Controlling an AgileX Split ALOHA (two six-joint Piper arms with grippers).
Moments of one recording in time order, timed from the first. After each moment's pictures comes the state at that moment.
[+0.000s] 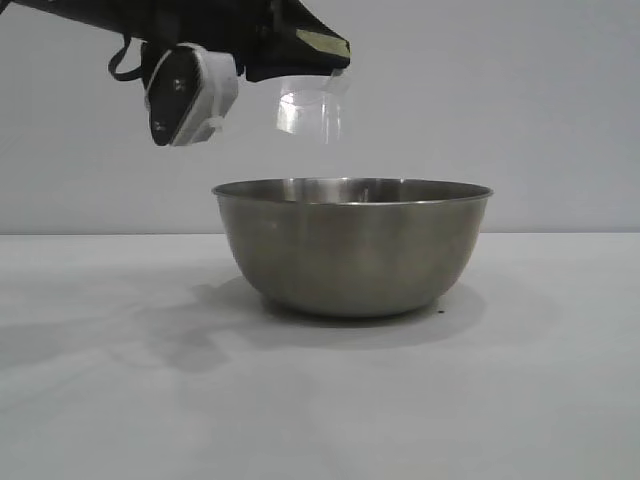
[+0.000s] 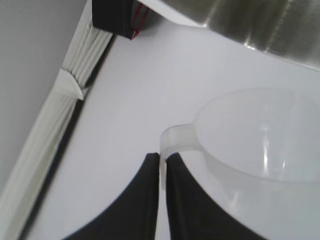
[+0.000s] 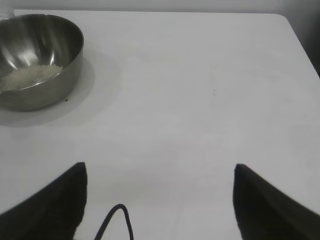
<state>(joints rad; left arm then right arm) -0.37 1.91 -1.02 0.80 -0.99 1.57 0.03 -0.02 -0.49 0.07 1.14 -0.07</state>
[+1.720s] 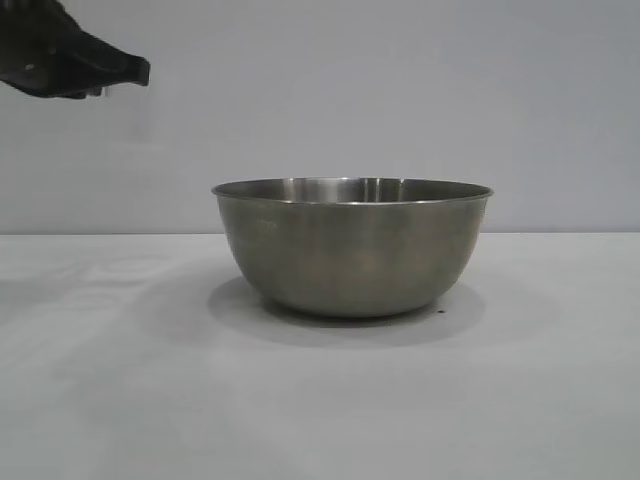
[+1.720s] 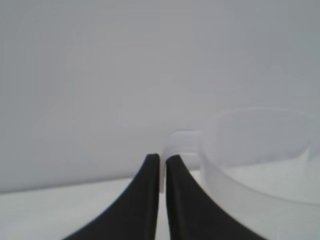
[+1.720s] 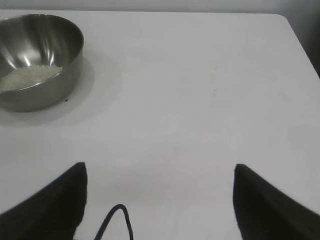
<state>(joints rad) -0.21 2.03 -0.84 -0.11 -0.99 0.16 0.03 -0.02 -0.49 0.07 1.14 -0.07</state>
